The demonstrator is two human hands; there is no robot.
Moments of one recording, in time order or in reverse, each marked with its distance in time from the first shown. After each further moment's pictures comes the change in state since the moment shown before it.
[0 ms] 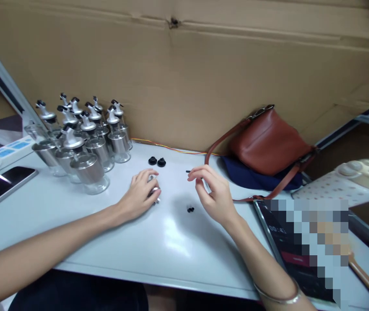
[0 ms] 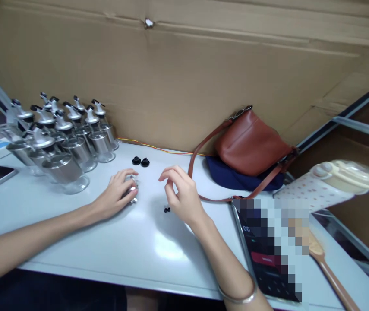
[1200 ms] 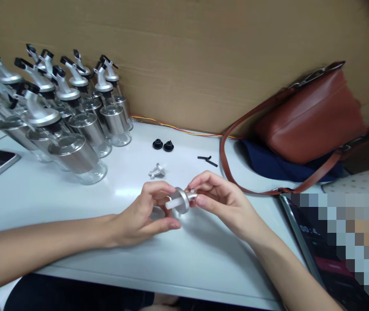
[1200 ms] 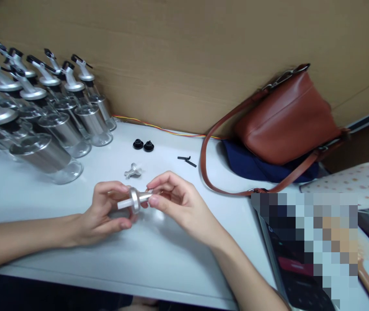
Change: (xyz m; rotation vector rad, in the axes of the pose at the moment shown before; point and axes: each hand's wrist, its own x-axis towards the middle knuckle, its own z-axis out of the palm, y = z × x) left_hand -0.021 0.020 0.011 -0.994 0.023 0.347; right_hand -0.009 -0.017 0.011 0.922 -0.325 0.732
